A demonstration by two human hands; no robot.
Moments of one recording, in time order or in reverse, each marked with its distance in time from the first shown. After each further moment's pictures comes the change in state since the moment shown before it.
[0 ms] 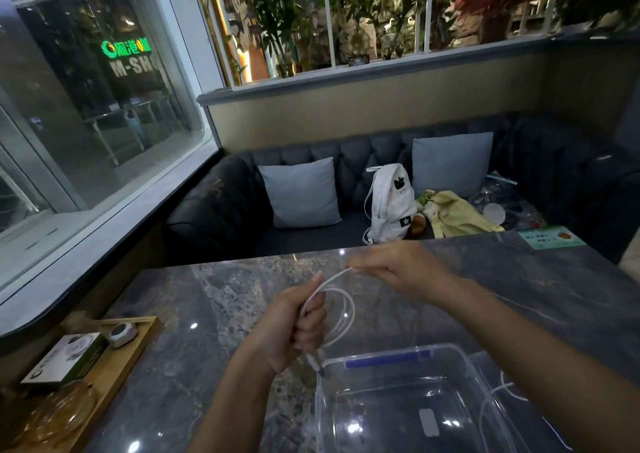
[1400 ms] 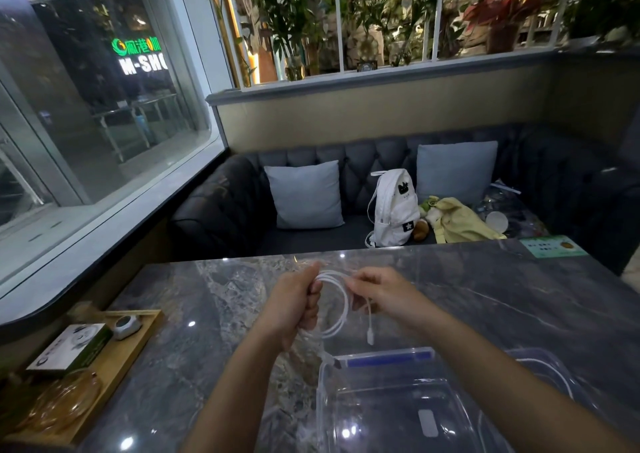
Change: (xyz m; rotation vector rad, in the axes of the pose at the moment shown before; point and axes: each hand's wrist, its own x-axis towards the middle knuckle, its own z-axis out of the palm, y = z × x) left_hand 0.007 0.009 0.000 0.291 0.365 0.111; right_hand -0.008 -0.036 0.034 0.897 -0.083 0.523
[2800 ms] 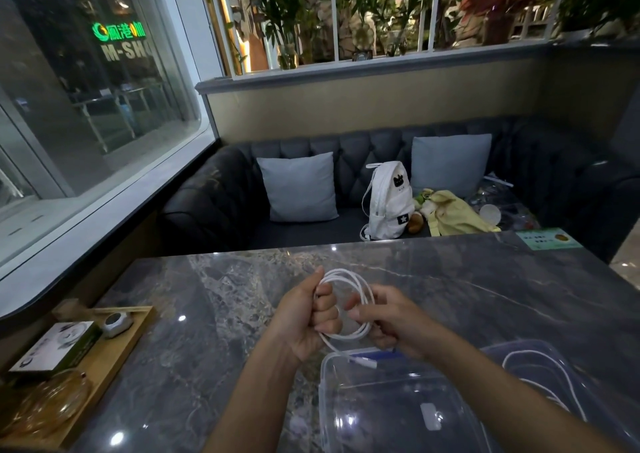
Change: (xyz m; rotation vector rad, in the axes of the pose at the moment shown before) left_hand 0.004 -0.021 0.004 -0.619 -0.189 -0.246; right_hand 0.003 0.046 0.010 0.424 -0.206 0.059
